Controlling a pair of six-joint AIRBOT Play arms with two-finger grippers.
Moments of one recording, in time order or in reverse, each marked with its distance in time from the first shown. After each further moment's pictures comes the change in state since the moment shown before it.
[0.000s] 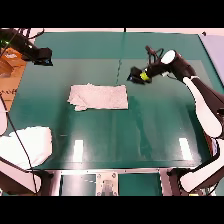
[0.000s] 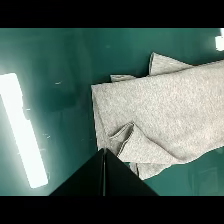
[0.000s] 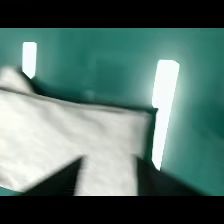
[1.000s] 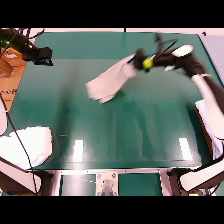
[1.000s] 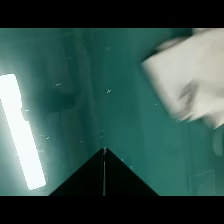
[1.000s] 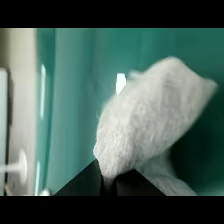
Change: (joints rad) left arm 0.000 0.000 0.000 -0.001 0.007 -0.015; right arm -0.099 0.063 0.075 0.477 -0.047 -0.203
